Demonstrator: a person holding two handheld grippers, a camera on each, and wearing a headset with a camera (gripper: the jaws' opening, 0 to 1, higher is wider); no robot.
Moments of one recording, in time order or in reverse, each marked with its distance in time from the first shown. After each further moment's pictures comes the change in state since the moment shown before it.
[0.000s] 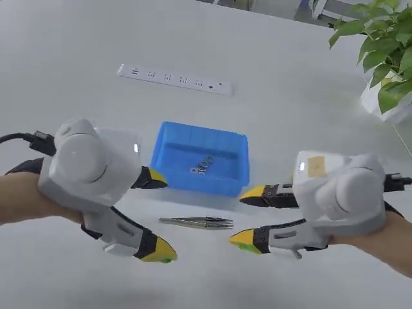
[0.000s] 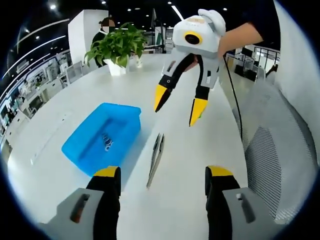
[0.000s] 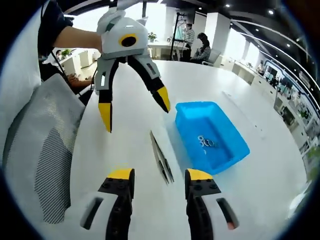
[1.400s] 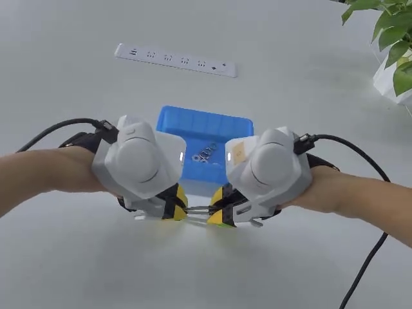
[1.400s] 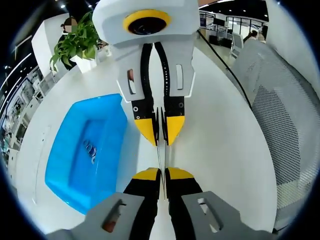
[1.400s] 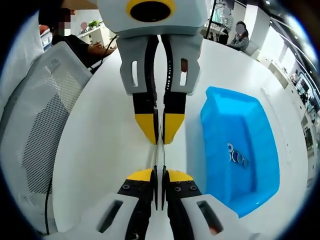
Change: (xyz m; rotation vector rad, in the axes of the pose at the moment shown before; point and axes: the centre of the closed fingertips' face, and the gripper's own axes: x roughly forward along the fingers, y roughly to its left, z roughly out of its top) left arm 0.062 0.017 -0.030 0.279 0.193 -0.157; right arm 0.082 0.003 -0.026 -0.221 0.262 0.239
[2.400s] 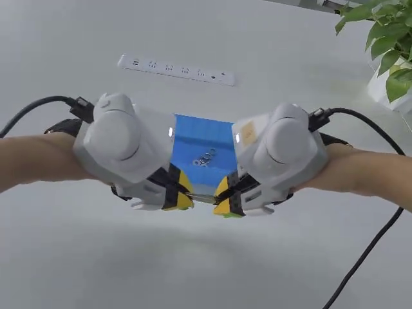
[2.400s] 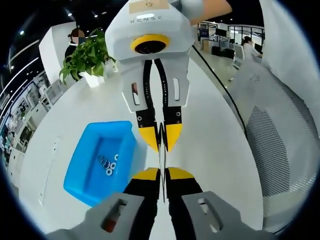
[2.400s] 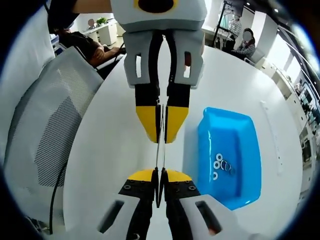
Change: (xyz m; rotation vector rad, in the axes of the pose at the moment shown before) left arm -0.040 -0.001 0.036 -0.016 -0.110 0.035; right arm -0.034 0.004 0.018 -0.080 0.015 0.031
